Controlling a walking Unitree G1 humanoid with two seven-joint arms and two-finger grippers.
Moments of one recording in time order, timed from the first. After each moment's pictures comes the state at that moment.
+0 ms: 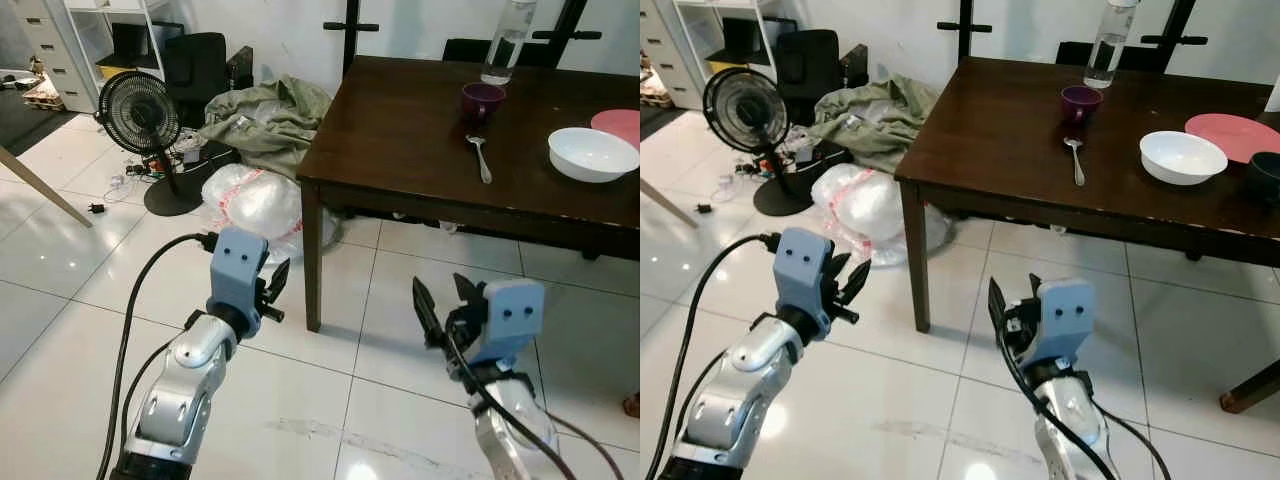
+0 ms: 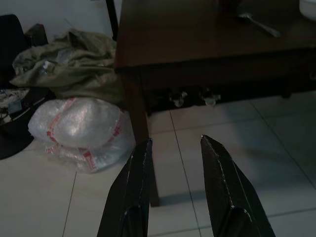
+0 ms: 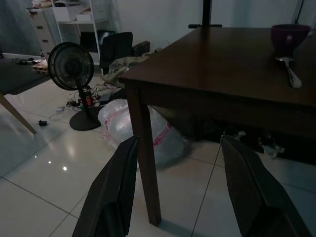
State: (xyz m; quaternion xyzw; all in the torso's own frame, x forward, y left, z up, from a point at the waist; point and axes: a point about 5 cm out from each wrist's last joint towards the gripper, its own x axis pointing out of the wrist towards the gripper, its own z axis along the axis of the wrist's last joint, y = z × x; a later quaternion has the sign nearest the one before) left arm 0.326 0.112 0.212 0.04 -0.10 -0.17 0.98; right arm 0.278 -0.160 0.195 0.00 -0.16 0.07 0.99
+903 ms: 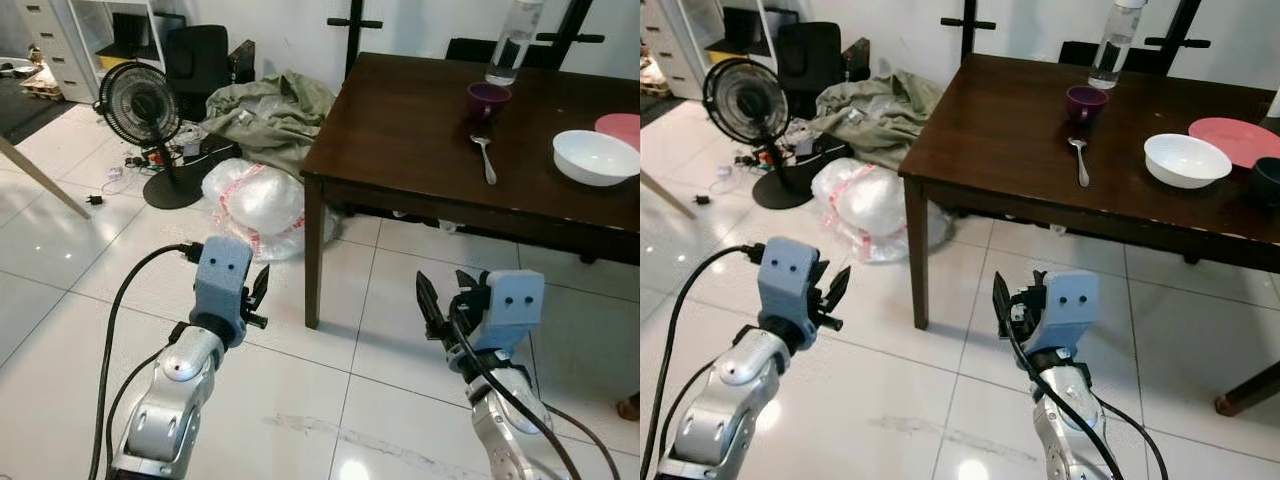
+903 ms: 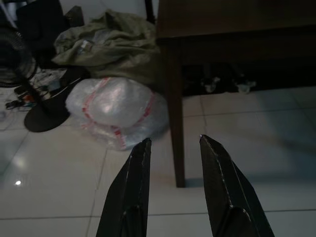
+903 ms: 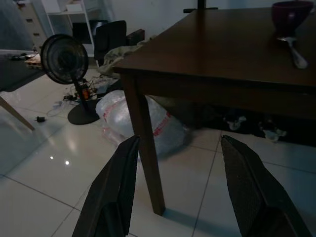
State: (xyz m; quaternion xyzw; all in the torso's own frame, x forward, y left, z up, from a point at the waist) left arm 0.318 0.133 0.194 0.07 -0.08 -0.10 0.99; right arm 0.292 -0.160 0.189 0.03 -0.14 0.05 0.99
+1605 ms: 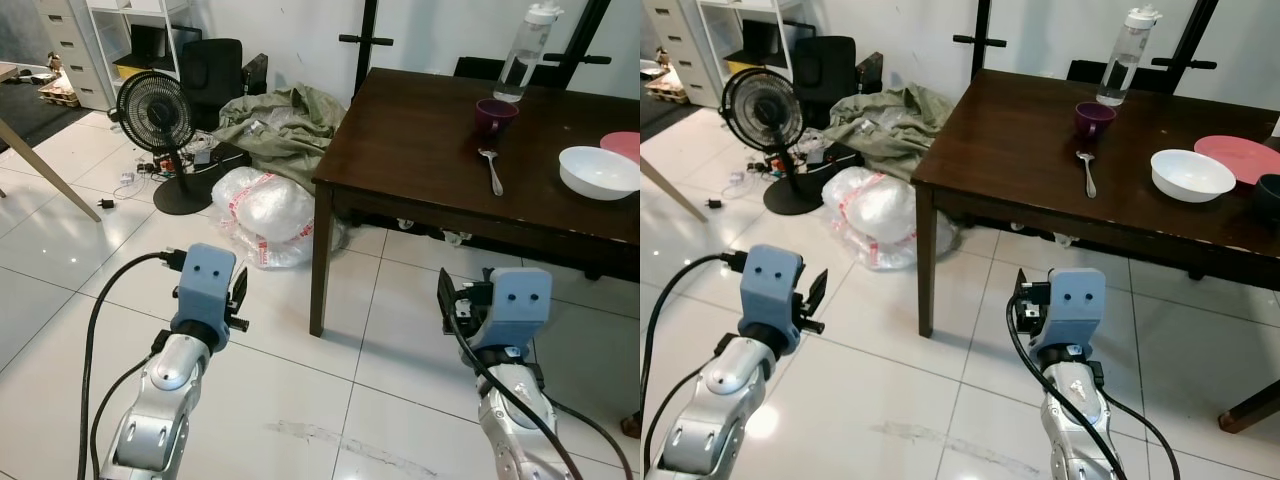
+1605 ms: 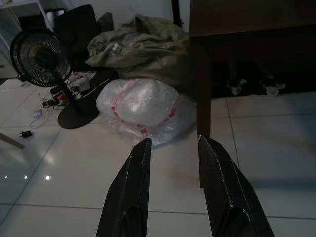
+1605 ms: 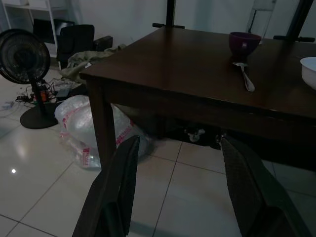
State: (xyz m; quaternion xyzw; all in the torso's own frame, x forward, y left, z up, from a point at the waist) left arm 0.313 0.144 0.184 0.09 -0.07 -0.06 0.99; right arm 0.294 -0.179 0.187 -0.03 -0.14 -0.04 0.99
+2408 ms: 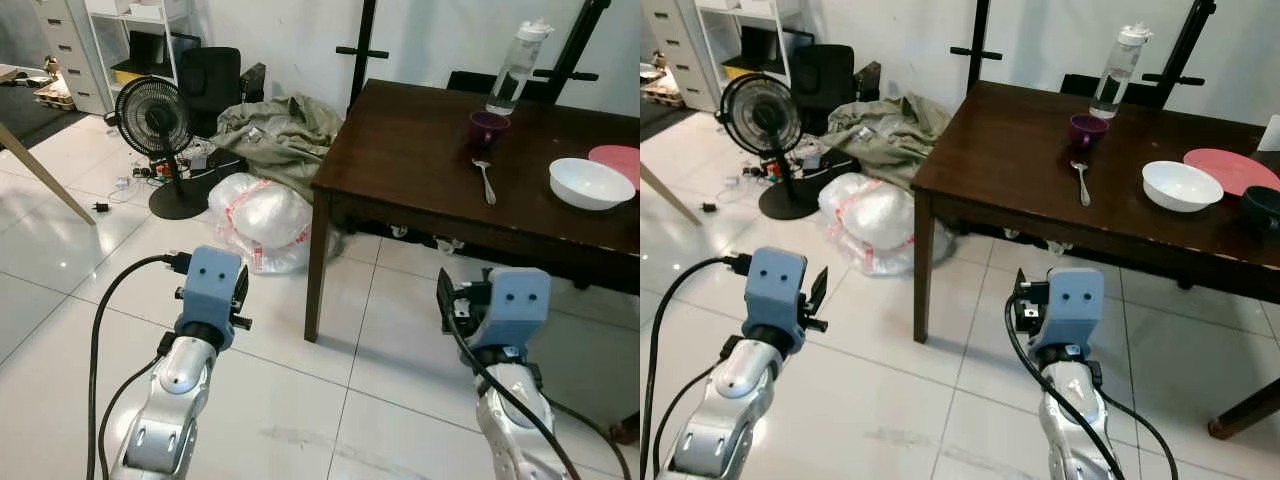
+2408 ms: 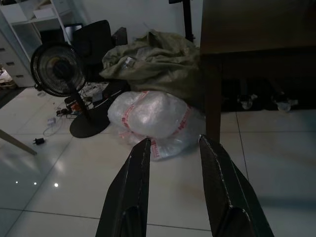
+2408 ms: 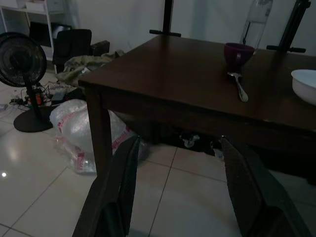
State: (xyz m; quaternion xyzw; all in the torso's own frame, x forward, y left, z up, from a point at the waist) left arm 0.315 0.141 0.185 0.10 -0.09 -0.03 0.99; right arm 0.295 -0.175 0.187 -0.04 -0.14 -0.04 0.99
